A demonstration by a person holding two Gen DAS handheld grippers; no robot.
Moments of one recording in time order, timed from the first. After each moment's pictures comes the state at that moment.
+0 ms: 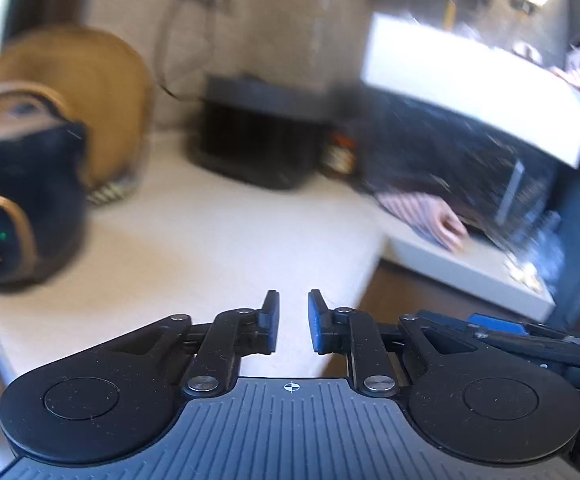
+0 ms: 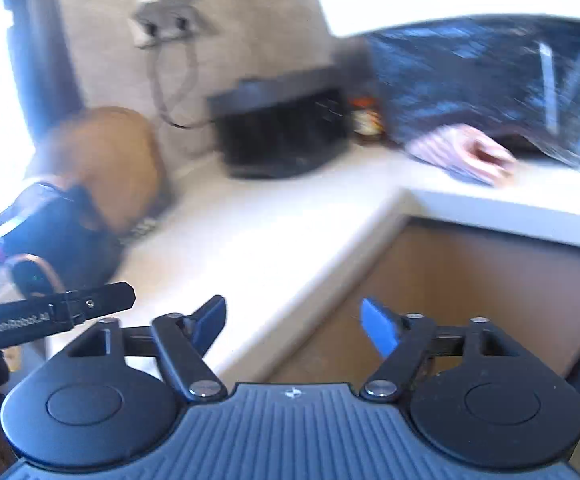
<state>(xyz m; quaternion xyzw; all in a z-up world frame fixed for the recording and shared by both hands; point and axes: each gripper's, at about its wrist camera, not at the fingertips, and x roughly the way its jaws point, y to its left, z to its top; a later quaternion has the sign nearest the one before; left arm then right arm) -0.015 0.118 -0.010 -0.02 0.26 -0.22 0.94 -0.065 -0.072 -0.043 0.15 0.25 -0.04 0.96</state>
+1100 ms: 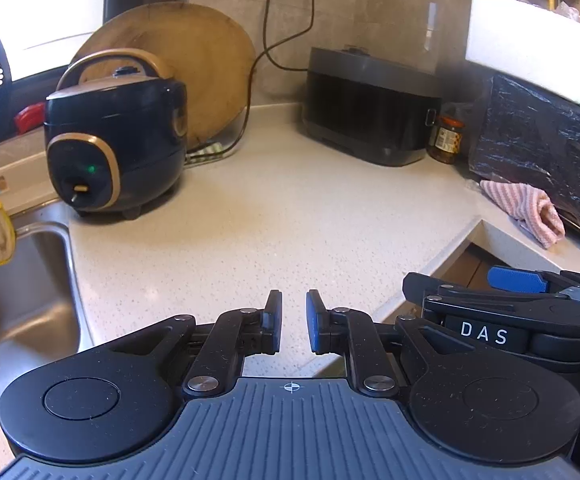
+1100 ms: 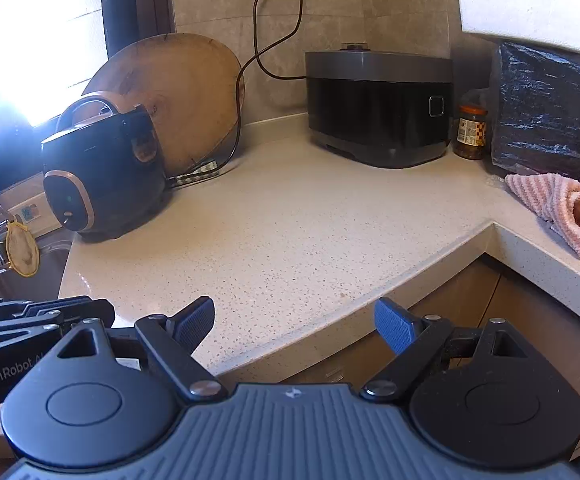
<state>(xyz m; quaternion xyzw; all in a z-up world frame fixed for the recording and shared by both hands) -0.035 0.079 -0.033 -0.01 0.31 -0.04 0.95 -0.014 -0.074 -0.054 0.04 0.30 0.07 0.95</state>
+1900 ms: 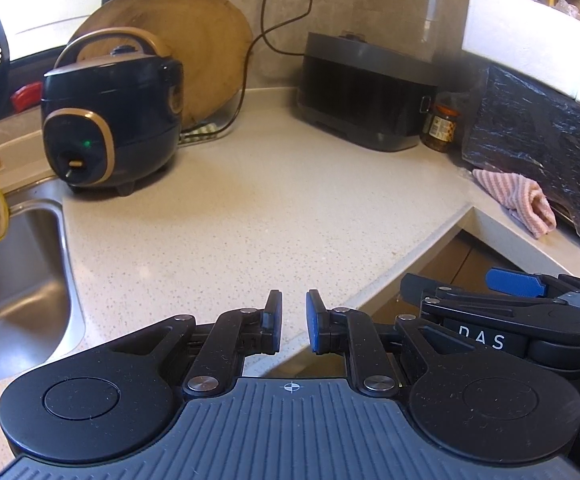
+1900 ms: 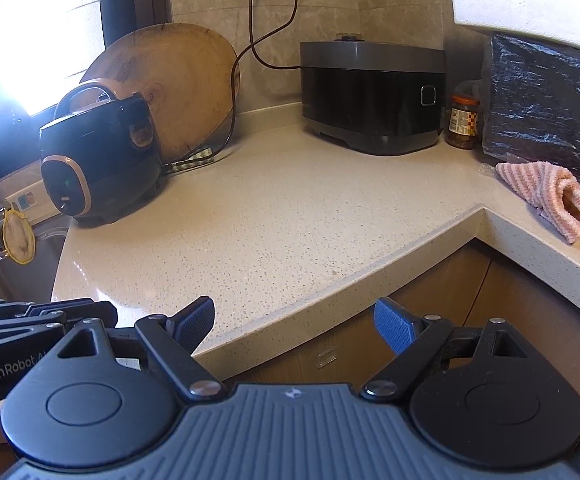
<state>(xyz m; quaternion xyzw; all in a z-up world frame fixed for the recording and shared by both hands) -0.043 0.077 -0.039 -0.03 0.33 -0.05 0.94 -0.027 -0.073 -0.061 0.03 0.31 0.06 0.95</state>
